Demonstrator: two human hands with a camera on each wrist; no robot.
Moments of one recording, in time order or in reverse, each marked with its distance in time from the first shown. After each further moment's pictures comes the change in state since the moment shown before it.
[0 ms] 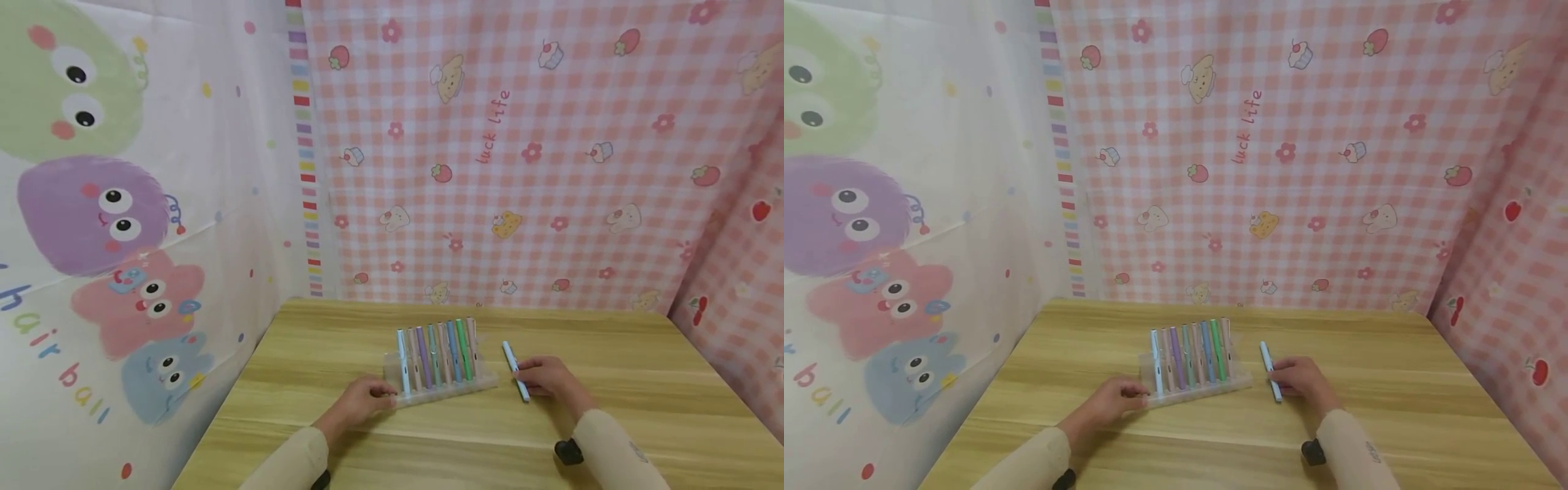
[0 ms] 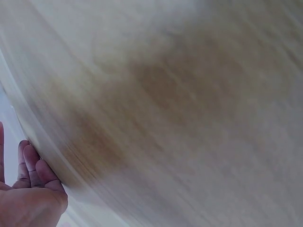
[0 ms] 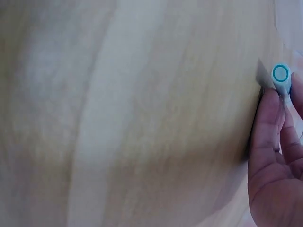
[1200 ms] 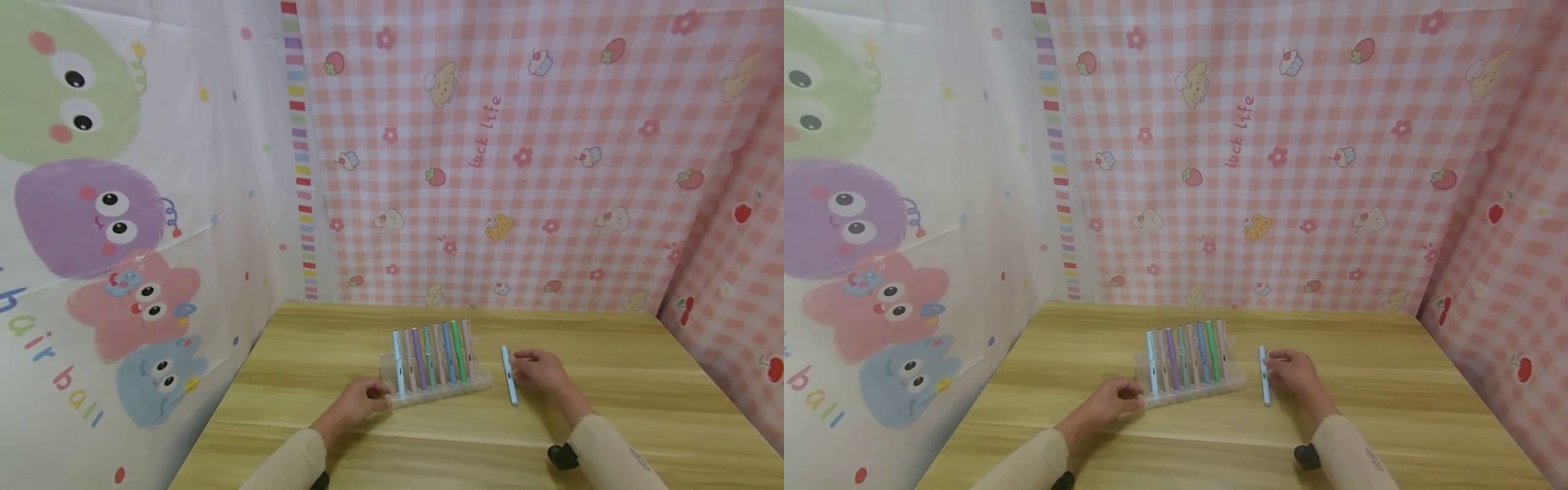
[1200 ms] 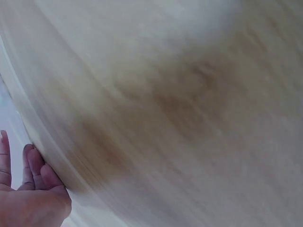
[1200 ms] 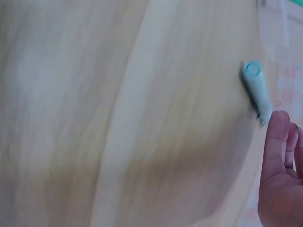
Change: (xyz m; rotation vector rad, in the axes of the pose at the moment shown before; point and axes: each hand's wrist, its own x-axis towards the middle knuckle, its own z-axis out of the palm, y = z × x) left_hand 0.000 0.001 0.002 -0.051 -0.002 -0.001; right_hand -0.009 -0.009 0.004 0.013 0.135 -0.081
